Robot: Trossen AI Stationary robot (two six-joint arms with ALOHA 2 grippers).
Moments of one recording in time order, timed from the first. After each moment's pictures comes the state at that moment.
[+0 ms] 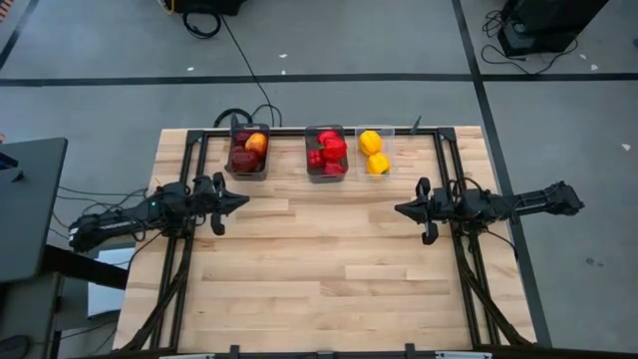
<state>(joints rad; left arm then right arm) 0.20 0.00 0.03 -0.03 0.05 -0.27 0.12 0.17 0.01 0.20 0.19 0.20</state>
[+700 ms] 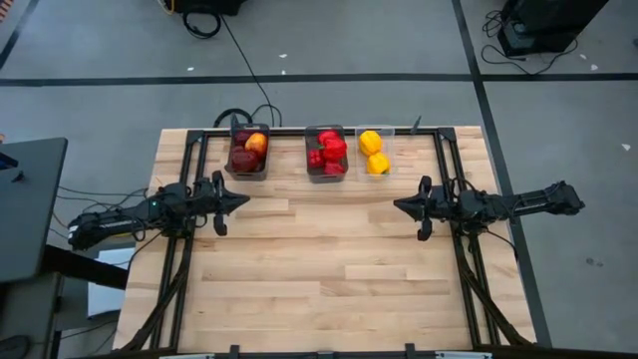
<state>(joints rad) 0.17 0.02 0.03 -0.04 -0.01 -0.14 0.12 0.18 0.01 0.14 0.31 0.24</state>
